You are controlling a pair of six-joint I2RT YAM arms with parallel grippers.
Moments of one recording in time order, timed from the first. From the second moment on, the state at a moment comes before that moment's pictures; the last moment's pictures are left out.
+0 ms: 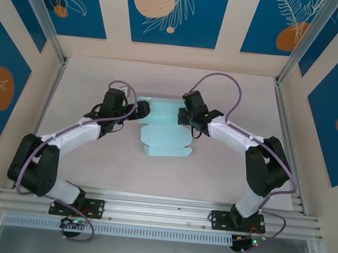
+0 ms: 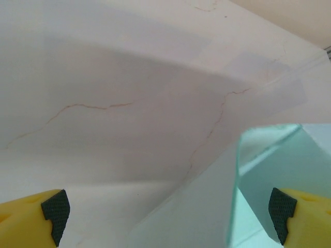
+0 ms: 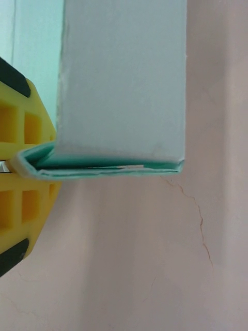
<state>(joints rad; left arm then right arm) -0.40 1.41 0.84 -0.03 0.09 -0.58 0.60 1.70 1.18 -0.34 0.17 0.43</state>
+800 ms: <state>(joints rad) -0.52 1.31 0.62 0.14 0.13 -0.79 0.61 1.71 1.18 -0.34 0.18 0.44</state>
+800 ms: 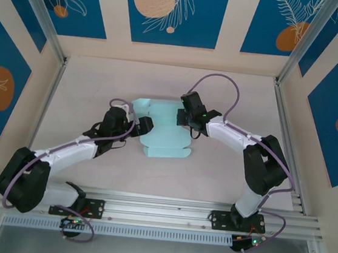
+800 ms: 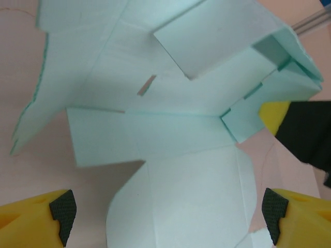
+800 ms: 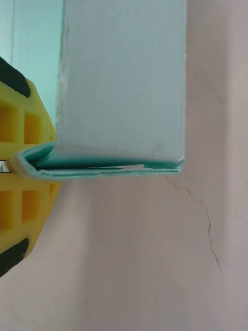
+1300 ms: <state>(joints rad) -0.55 1.40 0.62 0.24 0.05 -0.82 0.62 1.71 1.18 -0.34 0.18 0.44</state>
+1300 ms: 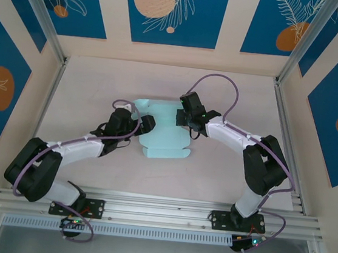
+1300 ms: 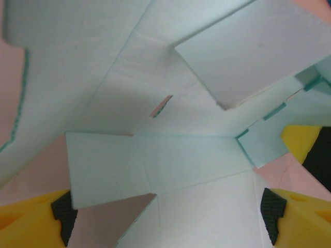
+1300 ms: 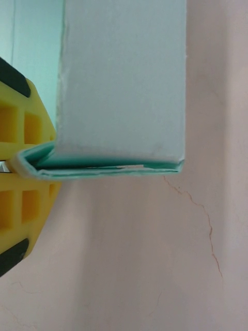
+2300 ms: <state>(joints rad) -0.60 1.33 0.74 0.20 0.11 -0.60 0.63 1.71 1.18 -0.37 0.18 0.49</state>
